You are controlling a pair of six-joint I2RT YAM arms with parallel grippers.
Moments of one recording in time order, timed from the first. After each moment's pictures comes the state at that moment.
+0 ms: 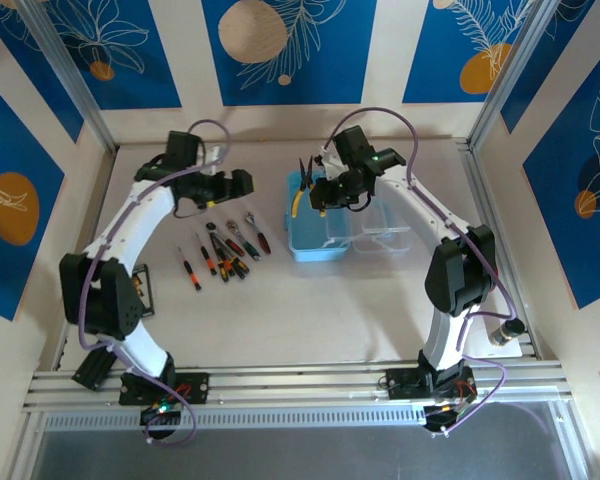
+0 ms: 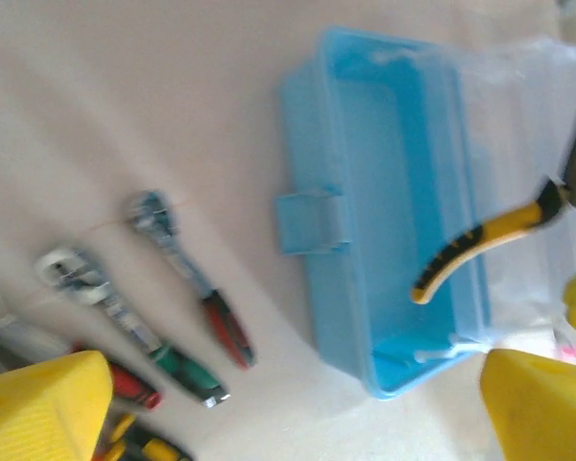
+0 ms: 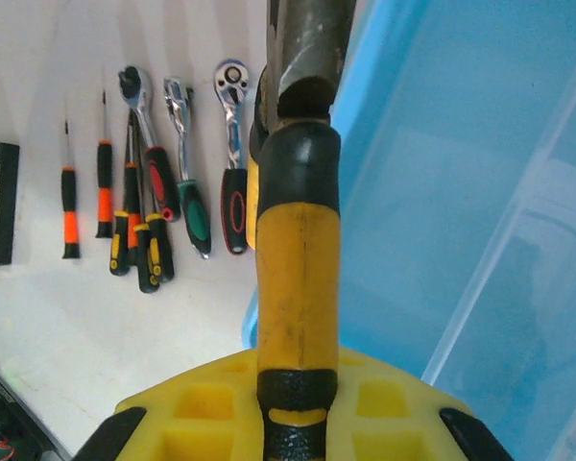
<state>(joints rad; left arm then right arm) -0.20 1.64 1.48 -0.77 0.42 -0.36 0.45 1.84 1.70 -0.92 -0.38 0.20</state>
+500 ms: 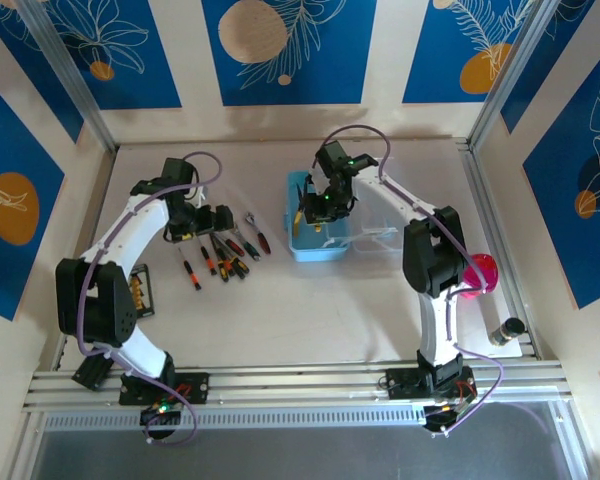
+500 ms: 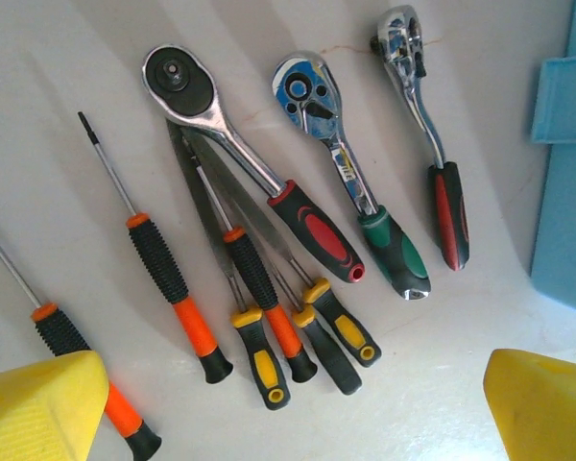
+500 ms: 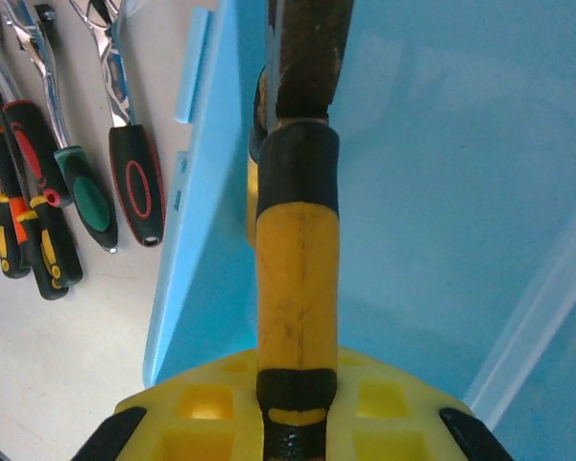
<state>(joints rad) -0.16 1.61 1.30 -0.92 0.21 -0.31 0.48 2.05 1.77 -0.98 -0.33 0.24</state>
